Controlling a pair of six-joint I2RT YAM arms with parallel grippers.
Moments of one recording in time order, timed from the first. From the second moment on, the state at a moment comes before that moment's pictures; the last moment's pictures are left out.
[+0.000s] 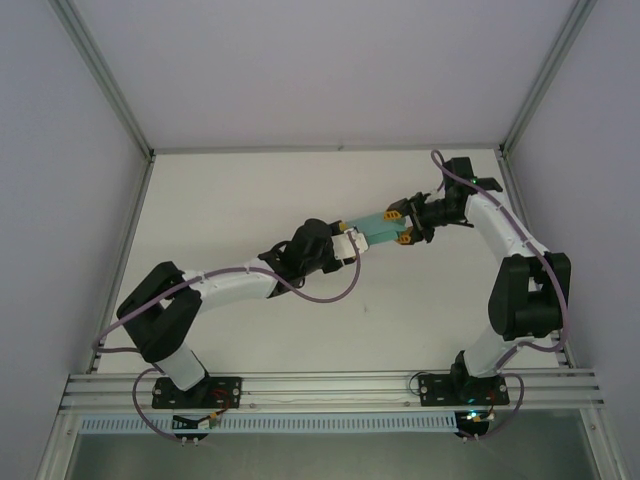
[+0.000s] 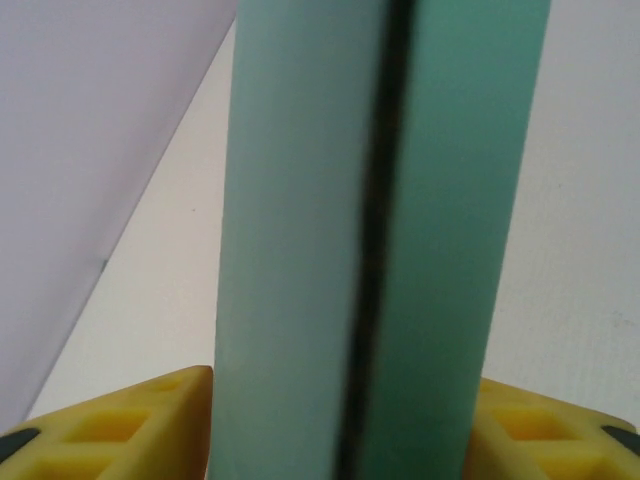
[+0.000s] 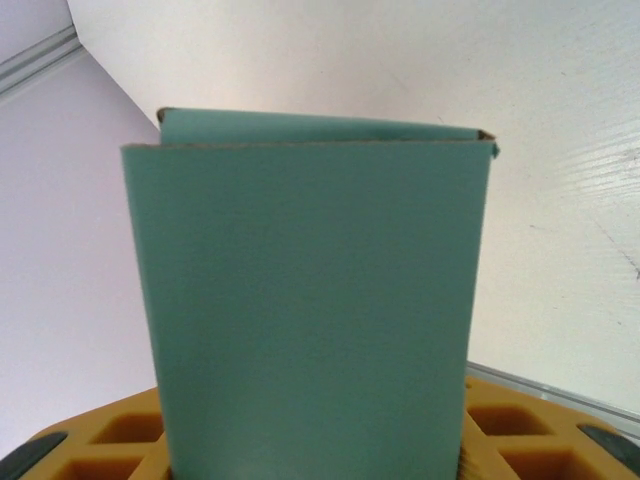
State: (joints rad) left arm -0.84 1.64 0.96 0.22 -0.09 0.63; right arm 0.10 1.65 1.33 -0.95 -0.91 0.89
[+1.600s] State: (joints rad) left arm -0.75 1.85 1.45 -0.91 0.13 0.60; right arm 0.27 1.37 1.01 -0.55 -0.63 -0.35
